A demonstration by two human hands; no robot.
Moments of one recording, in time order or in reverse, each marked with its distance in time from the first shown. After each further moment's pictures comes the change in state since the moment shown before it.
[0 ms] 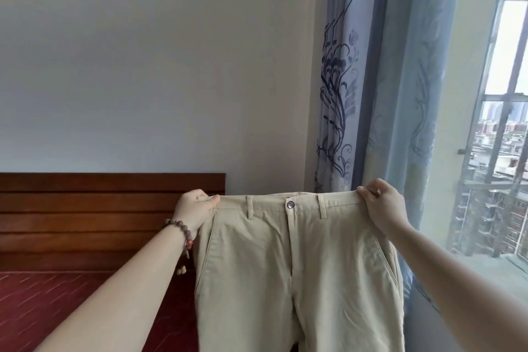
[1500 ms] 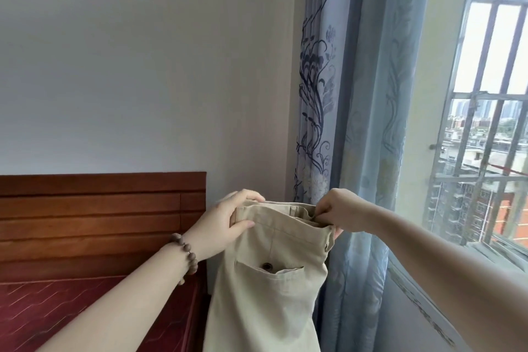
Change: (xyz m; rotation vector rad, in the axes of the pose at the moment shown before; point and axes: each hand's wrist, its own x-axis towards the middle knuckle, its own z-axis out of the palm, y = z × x) left_hand -0.069 0.050 0.044 0.254 -0.544 0.678; right_hand -0.023 -0.055 -0.016 -0.387 -0.779 -0.108
